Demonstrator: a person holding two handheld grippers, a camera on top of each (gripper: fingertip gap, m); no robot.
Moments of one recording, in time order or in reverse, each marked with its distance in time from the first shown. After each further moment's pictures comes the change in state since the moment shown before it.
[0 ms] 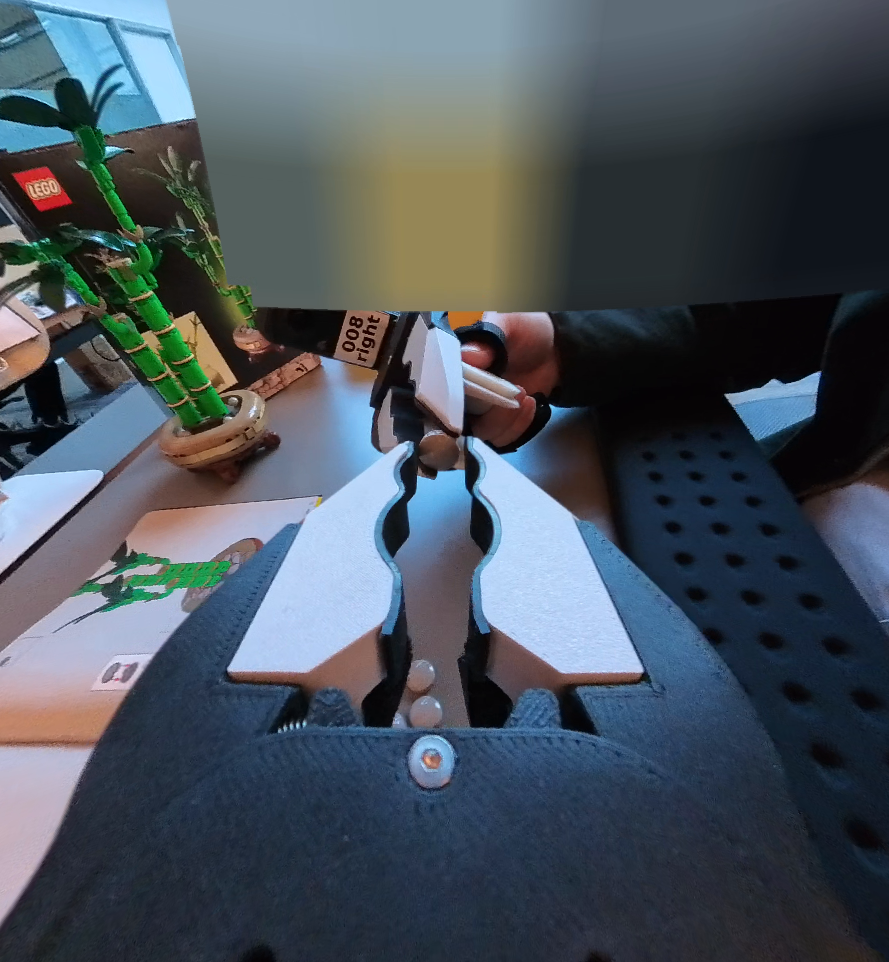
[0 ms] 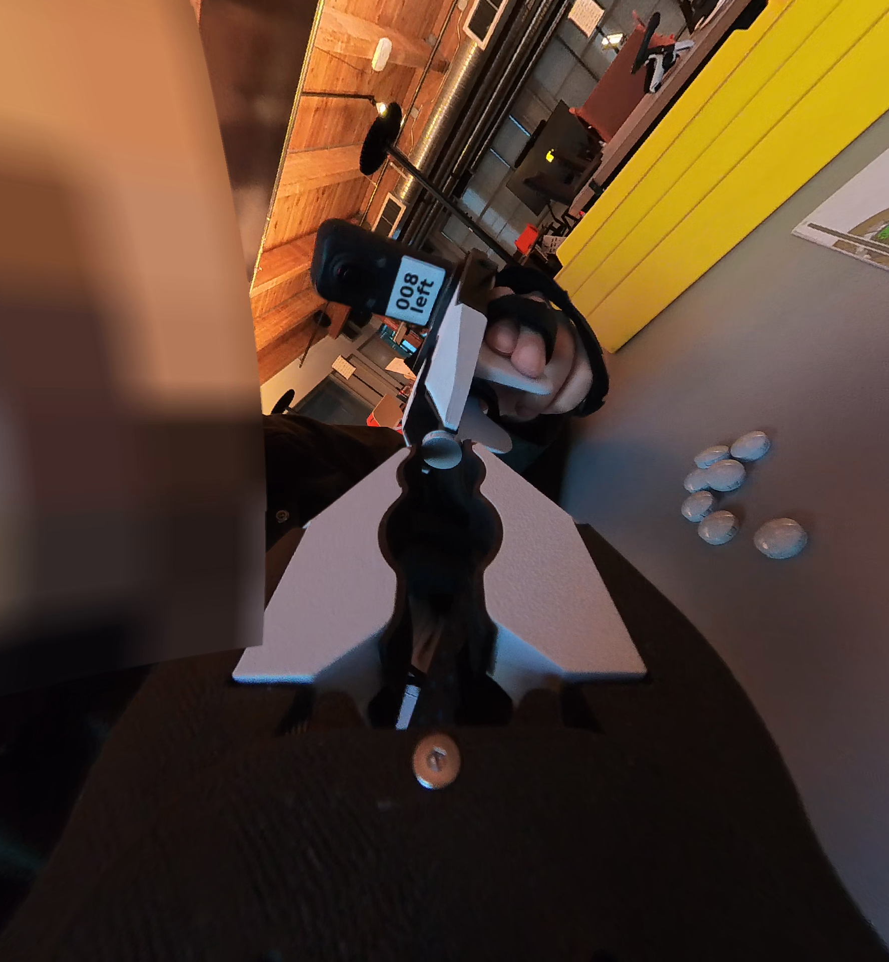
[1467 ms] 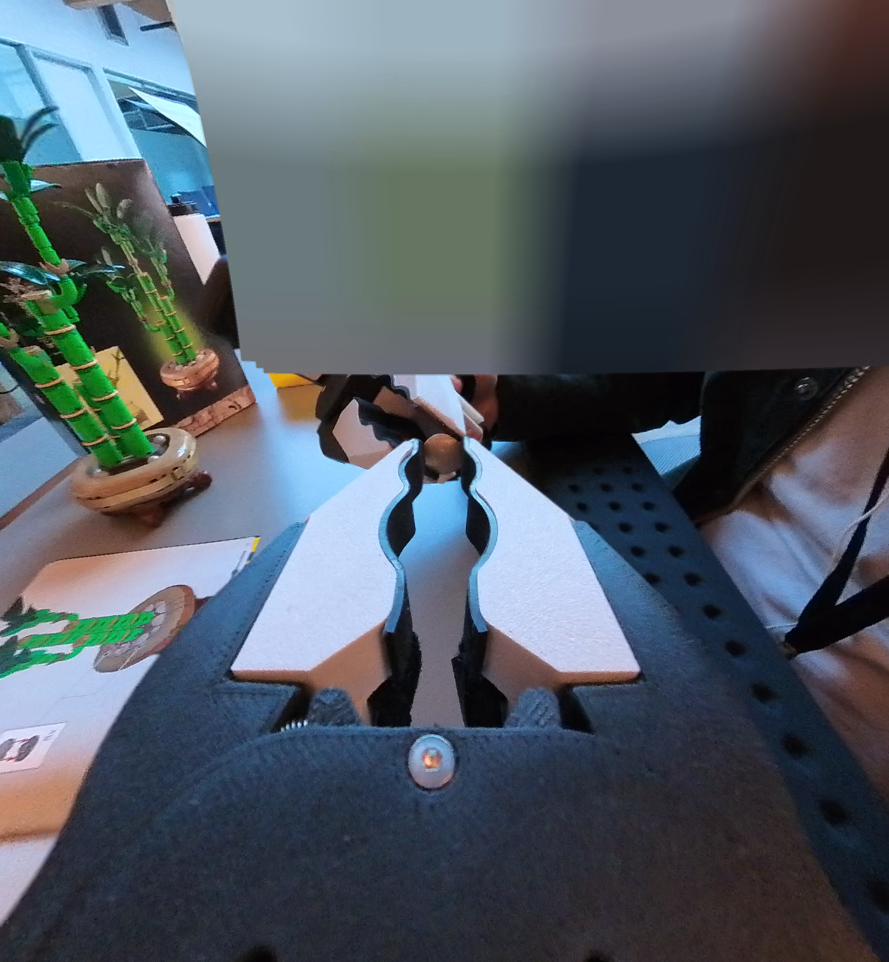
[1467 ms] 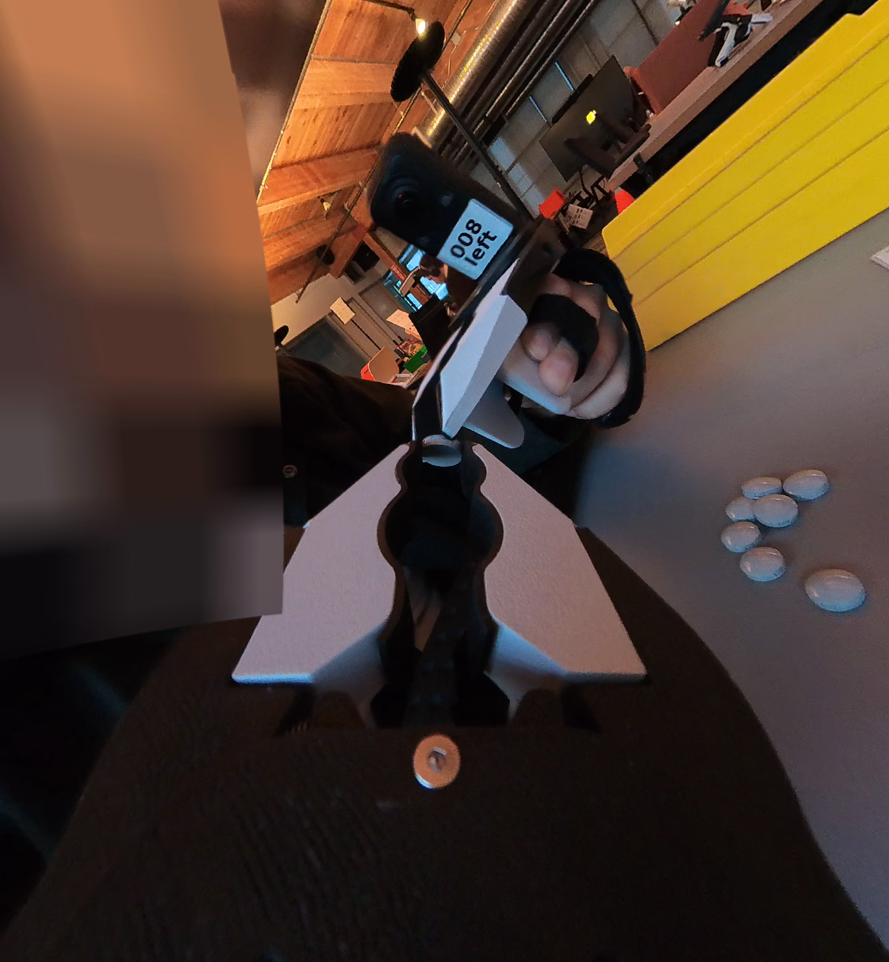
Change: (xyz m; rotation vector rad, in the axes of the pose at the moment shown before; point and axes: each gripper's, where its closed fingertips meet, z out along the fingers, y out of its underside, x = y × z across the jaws) left arm 0.019 -0.019 -0.006 0.091 0.142 -0.068; right arm -0.025 0.011 0.008 -0.089 -0.041 -0.148
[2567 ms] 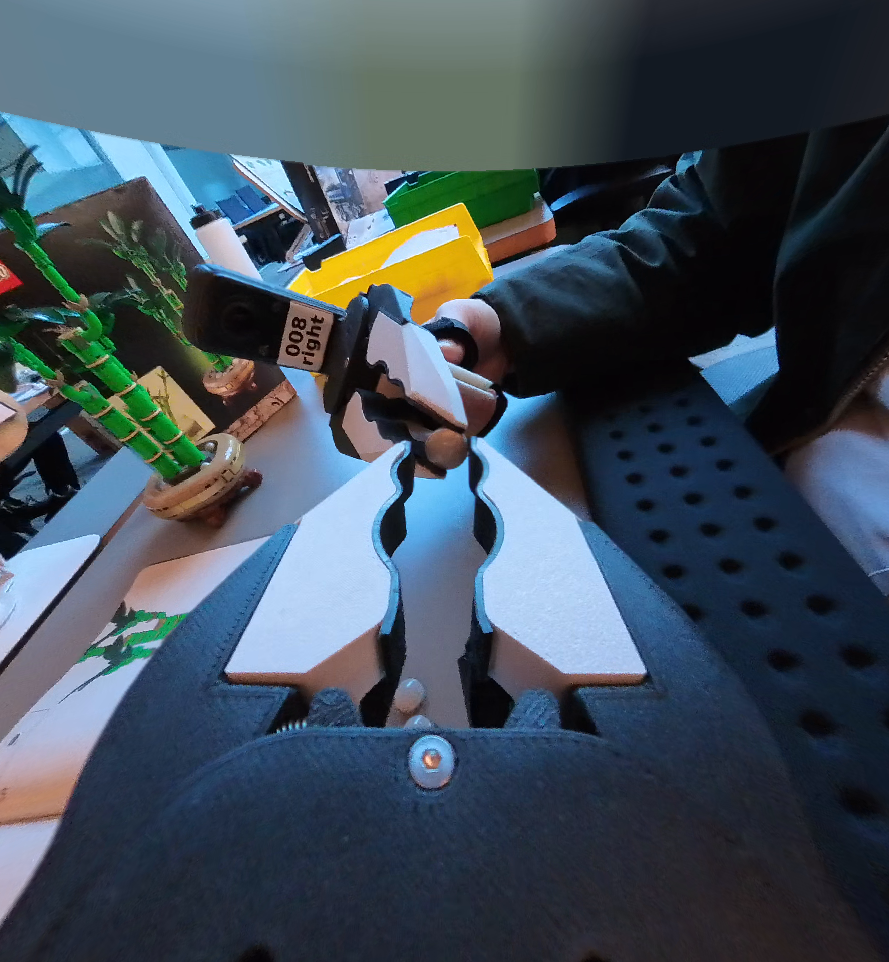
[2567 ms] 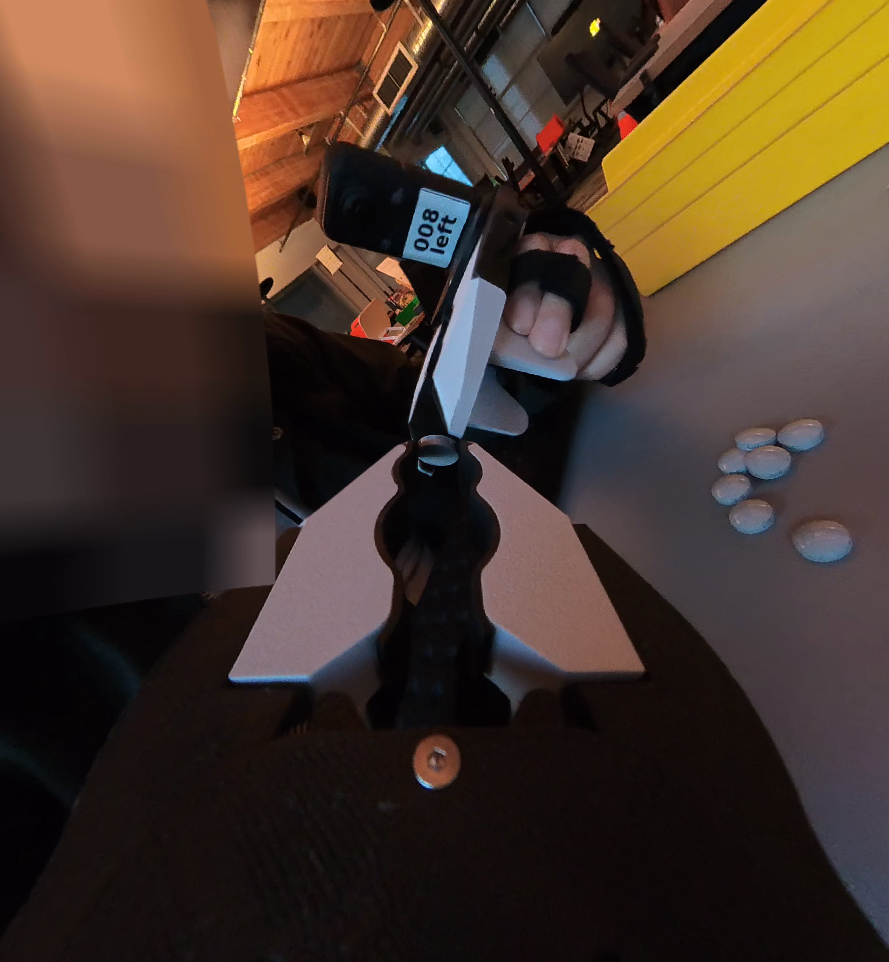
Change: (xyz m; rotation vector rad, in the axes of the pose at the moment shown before) left arm 0.006 0.018 0.009 -0.092 -0.069 0.215; right arm 0.007 0.017 -0.003 -0.105 0.017 0.016
